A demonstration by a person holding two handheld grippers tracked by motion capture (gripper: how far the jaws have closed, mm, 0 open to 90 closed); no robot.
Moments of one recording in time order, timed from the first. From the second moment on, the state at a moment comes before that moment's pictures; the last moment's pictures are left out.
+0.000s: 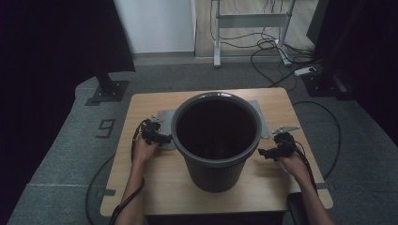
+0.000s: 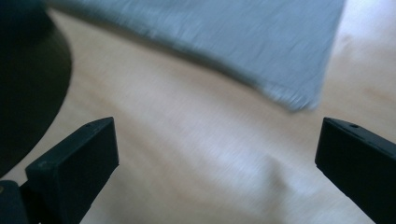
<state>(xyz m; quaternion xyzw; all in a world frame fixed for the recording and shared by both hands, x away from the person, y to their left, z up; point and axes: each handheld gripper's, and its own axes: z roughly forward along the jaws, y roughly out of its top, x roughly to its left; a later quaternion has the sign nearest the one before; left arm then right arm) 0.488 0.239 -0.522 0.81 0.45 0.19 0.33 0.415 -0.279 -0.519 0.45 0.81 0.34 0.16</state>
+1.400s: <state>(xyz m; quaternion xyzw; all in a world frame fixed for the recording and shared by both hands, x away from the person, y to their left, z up) 0.385 0.273 -0.547 0.81 0.47 0.17 0.30 0.416 -0.296 -0.526 0.51 0.79 0.29 0.19</state>
